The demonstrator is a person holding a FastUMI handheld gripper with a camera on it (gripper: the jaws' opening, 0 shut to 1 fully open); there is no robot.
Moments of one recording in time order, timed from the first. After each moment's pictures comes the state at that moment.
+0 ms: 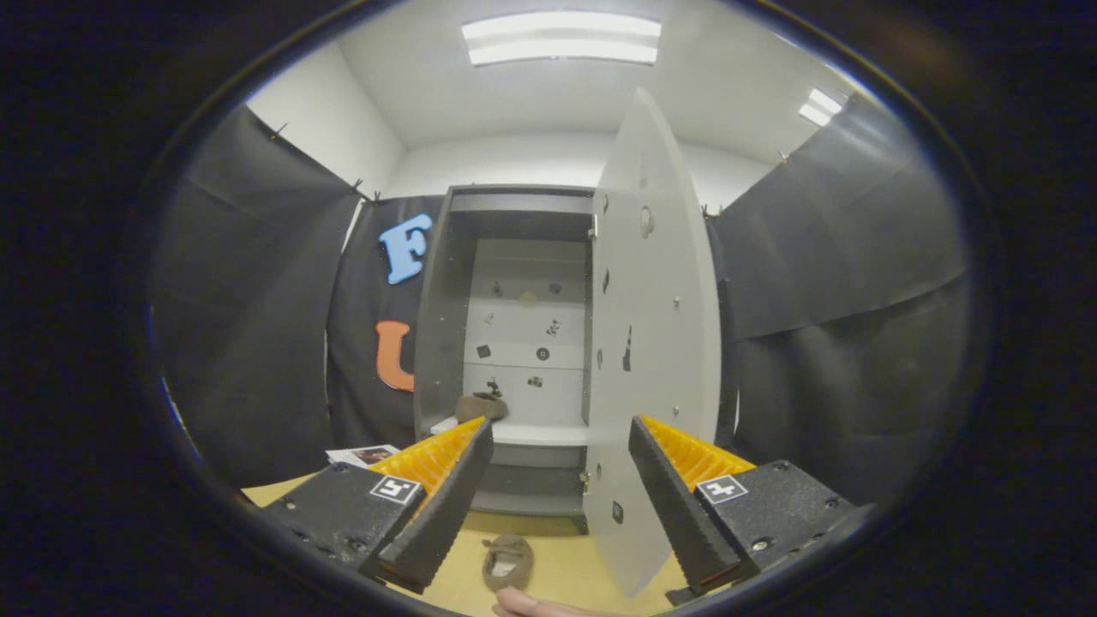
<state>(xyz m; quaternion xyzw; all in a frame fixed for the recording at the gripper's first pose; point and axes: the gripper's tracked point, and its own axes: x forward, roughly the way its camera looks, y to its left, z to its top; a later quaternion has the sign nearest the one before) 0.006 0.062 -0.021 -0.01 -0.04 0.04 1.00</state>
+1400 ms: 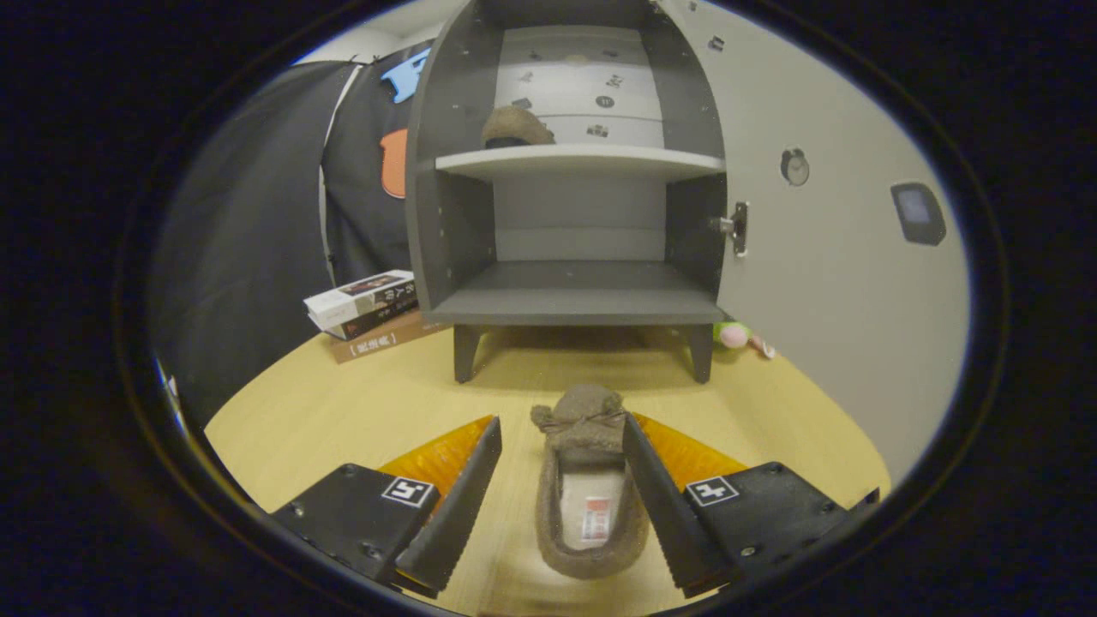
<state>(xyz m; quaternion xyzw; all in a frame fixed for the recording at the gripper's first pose) 0.163 0.168 -0.386 0.00 0.26 0.08 0.96</state>
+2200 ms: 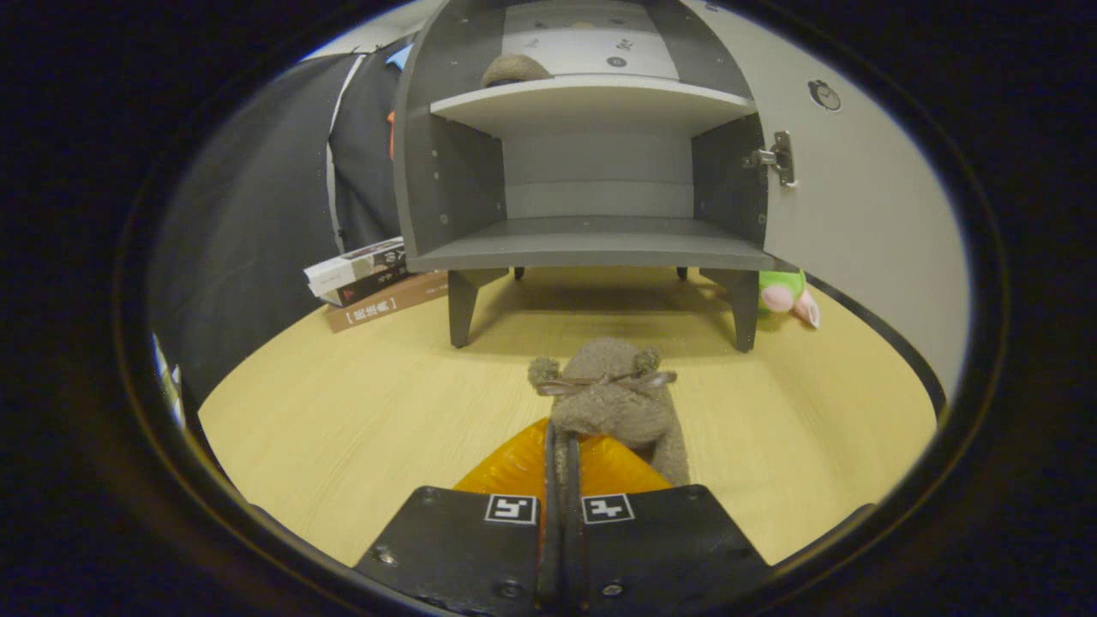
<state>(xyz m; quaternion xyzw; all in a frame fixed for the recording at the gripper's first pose) 0.184 0.173 -0.428 0.00 0.27 0.13 0.95</state>
